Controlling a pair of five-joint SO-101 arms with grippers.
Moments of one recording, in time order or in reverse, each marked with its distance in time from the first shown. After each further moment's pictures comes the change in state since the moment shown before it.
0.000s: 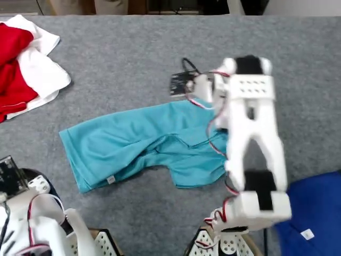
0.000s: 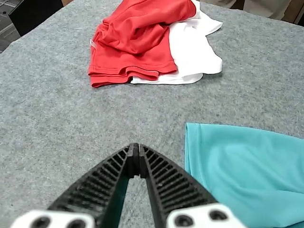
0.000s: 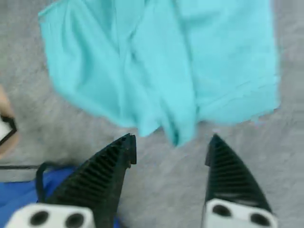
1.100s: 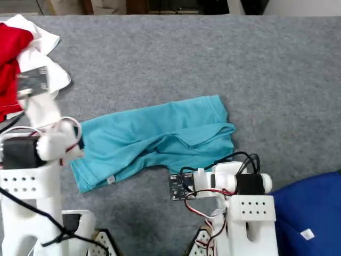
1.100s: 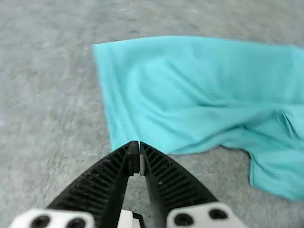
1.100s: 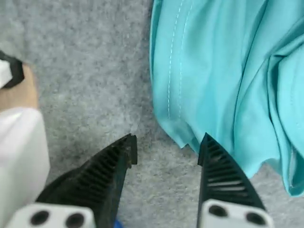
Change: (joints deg) left arm 27.8 51.4 -23.7 6.2 18.8; right arm -0.4 -69.2 78.2 -20.0 13.1
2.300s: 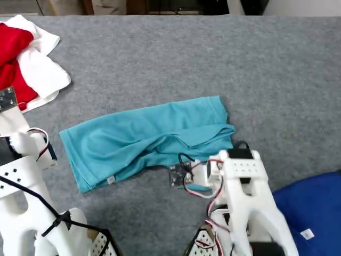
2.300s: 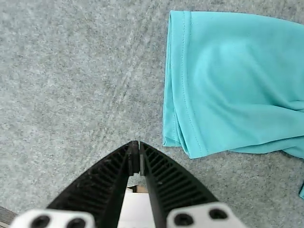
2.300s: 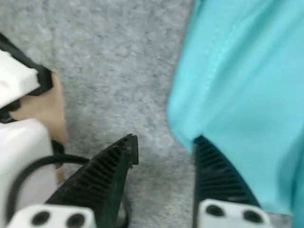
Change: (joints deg) left arm -19.5 0.6 9.0 0.0 -12.3; right arm 0.0 37.3 -6.1 -13.8 -1.8
